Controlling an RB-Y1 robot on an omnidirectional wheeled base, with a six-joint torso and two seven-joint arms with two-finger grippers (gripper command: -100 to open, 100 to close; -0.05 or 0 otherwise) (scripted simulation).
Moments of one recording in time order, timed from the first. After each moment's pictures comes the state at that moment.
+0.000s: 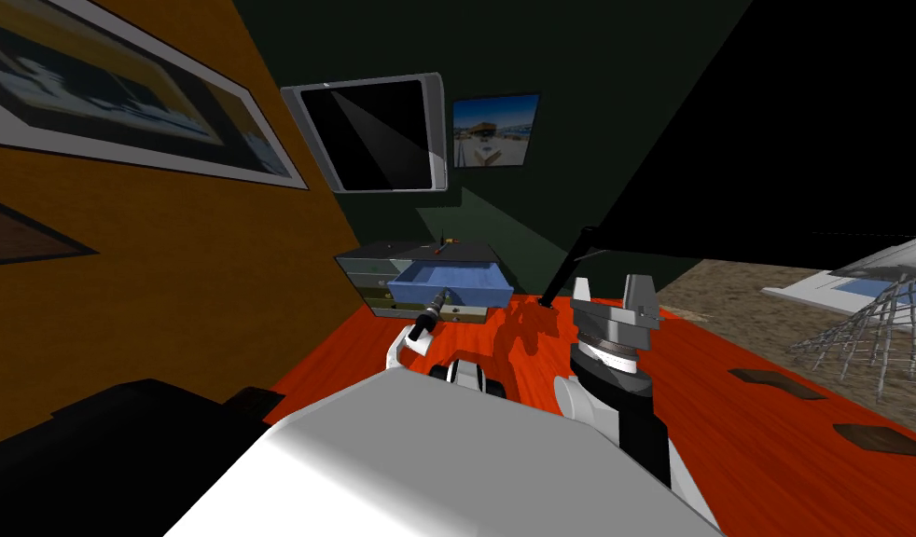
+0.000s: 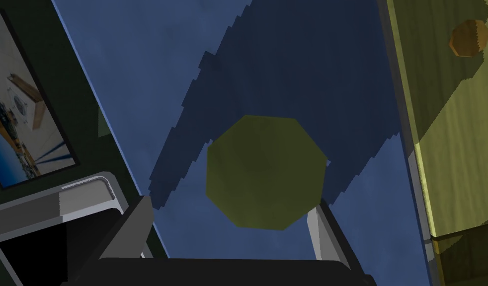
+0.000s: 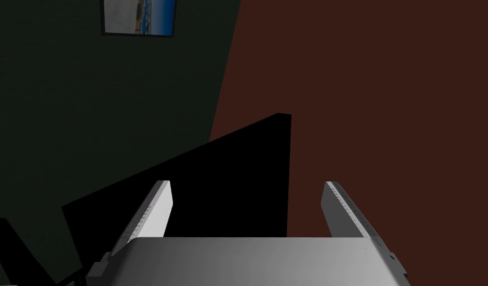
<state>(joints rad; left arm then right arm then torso) 0.18 0.10 -0.16 -1.79 -0.16 0.09 -0.10 0.47 -0.03 -0.03 -2.34 0.03 -0.60 -0.05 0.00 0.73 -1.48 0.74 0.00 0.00</state>
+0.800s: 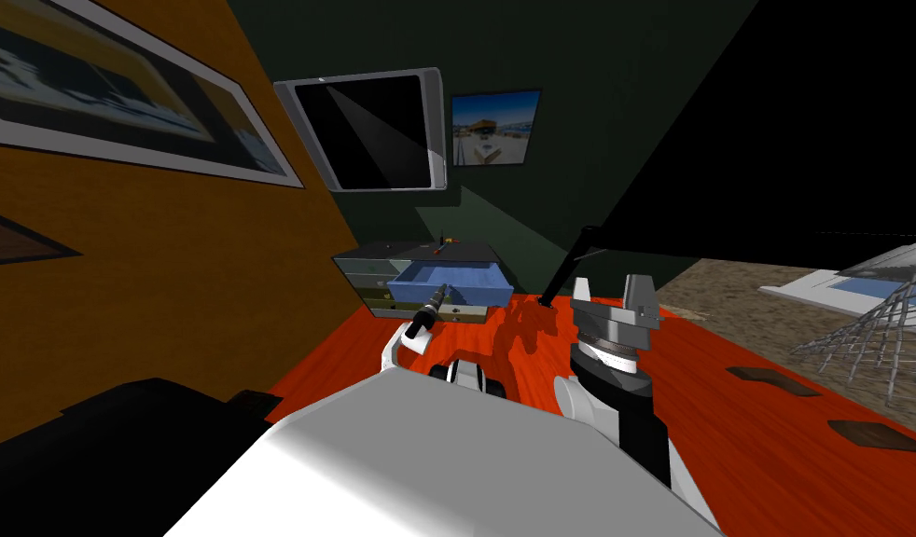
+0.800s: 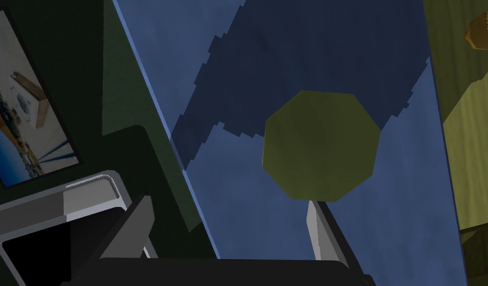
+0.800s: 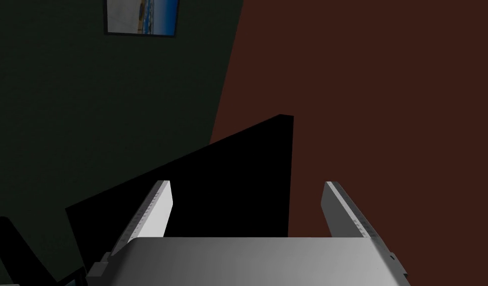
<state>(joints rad) 0.20 0.11 -0.18 -1.94 -0.16 0.22 -0.09 0.47 -0.03 -0.03 -2.34 0.03 -0.60 -0.05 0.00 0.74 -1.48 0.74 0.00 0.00</state>
